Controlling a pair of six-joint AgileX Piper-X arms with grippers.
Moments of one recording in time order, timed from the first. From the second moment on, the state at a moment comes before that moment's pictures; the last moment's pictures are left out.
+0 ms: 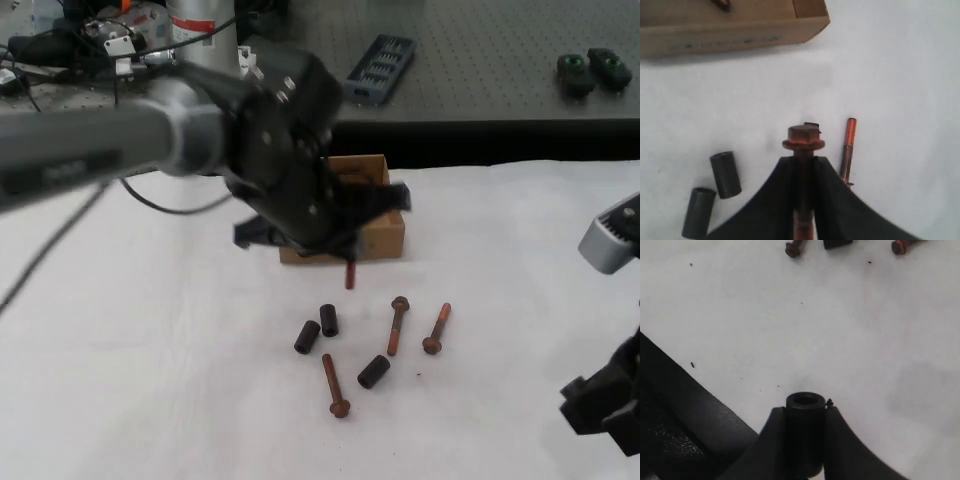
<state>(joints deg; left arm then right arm) -33.0 109.7 -86.2 27.4 12.2 -30.6 31.4 59.5 -50.7 65.0 -16.8 -9.6</state>
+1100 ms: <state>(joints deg) -23.9 59.2 -42.2 -13.6 33.6 -39.1 43.4 72.7 -47.9 4.4 -44.6 26.1</state>
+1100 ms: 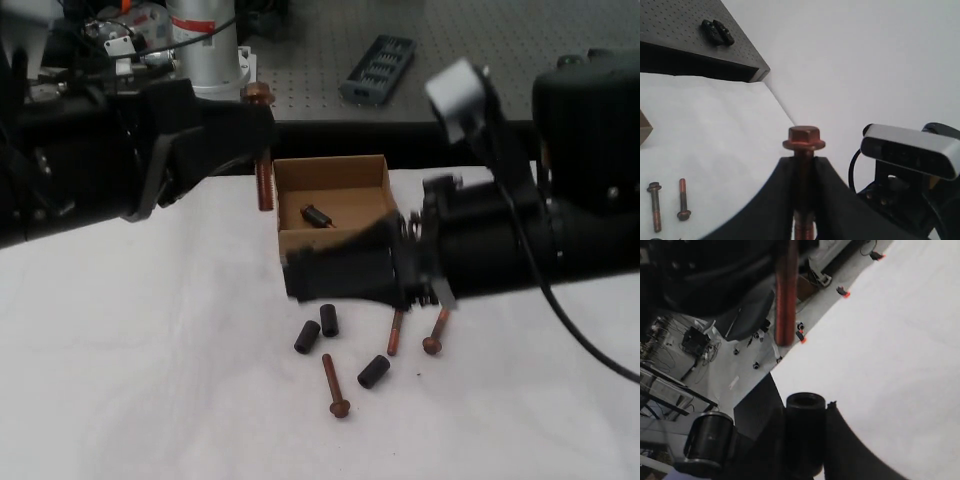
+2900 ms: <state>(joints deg) -23.9 59.2 -42.2 -17.1 39.3 -42.2 43.4 72.7 -47.9 -0.7 -51.5 28.7</state>
